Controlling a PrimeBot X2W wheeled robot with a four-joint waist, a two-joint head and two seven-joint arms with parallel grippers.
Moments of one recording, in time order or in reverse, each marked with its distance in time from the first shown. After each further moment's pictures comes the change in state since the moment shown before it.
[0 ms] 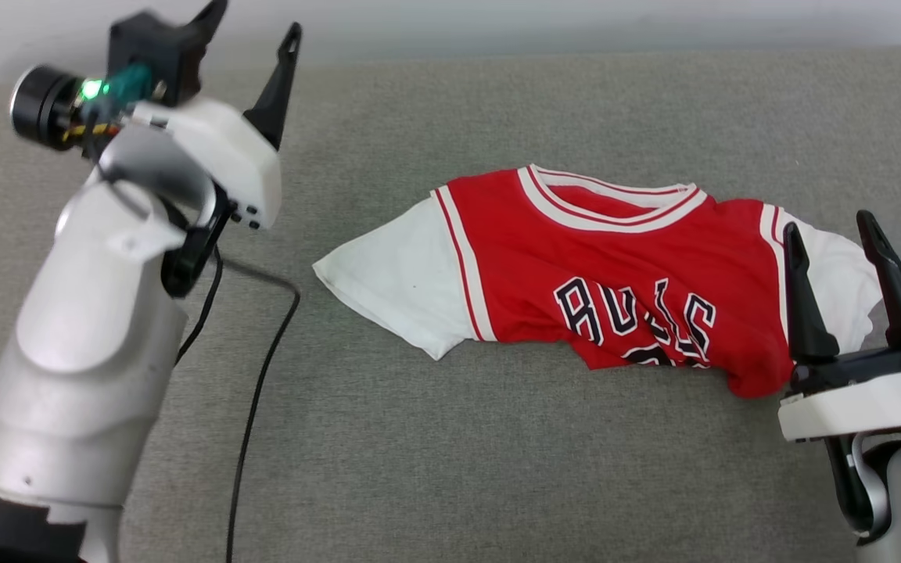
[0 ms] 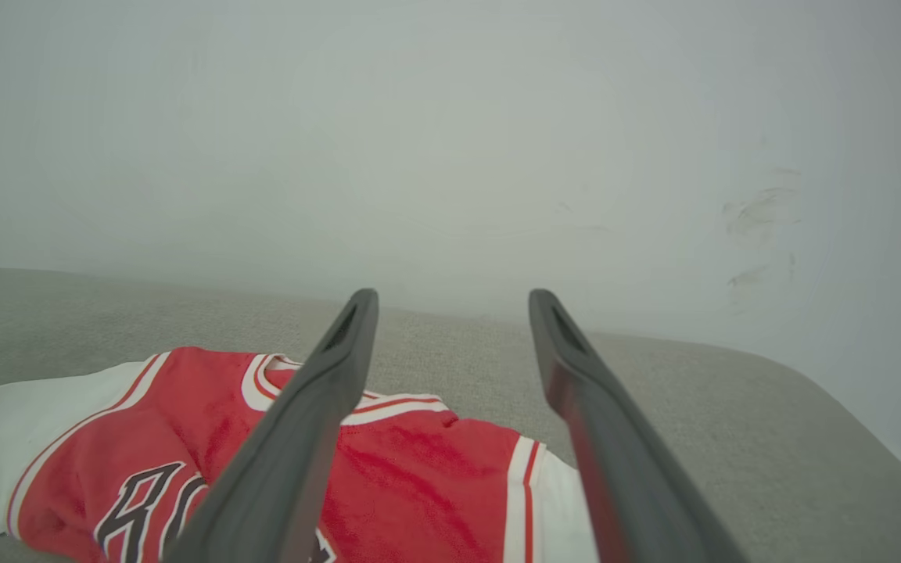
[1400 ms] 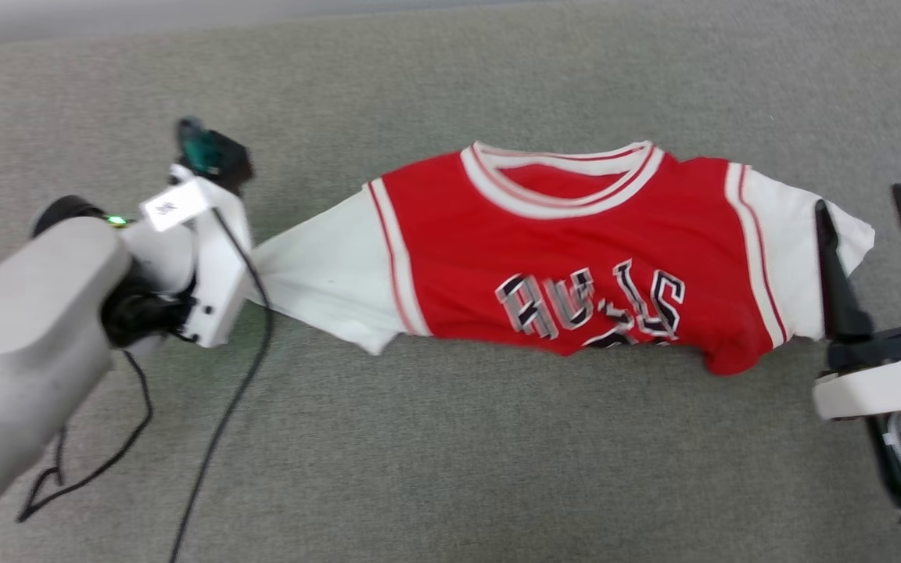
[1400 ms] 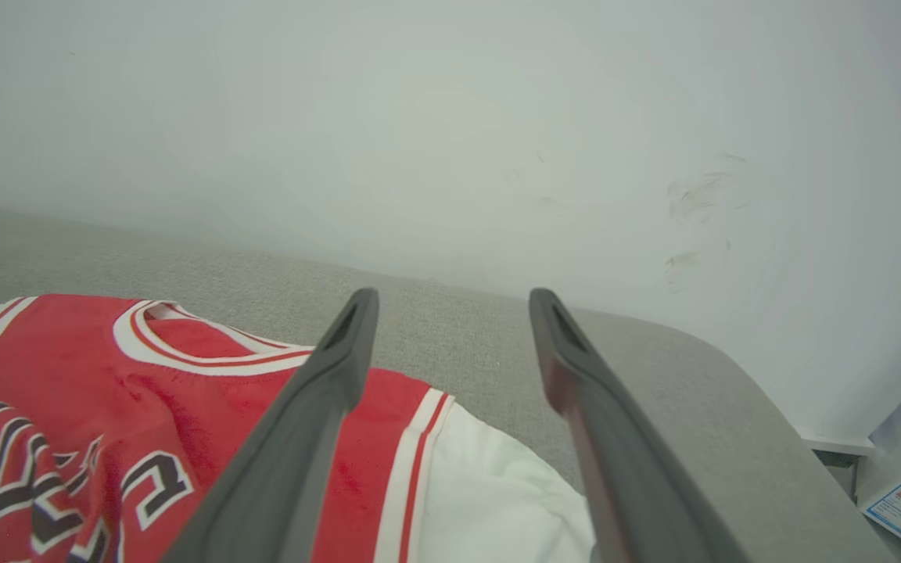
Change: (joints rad) left arm -0.218 0.351 -0.841 0.089 -0.810 -0.001 0.673; right arm -0.029 -0.062 0.005 -0.006 -0.026 0.000 -0.004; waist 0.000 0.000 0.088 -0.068
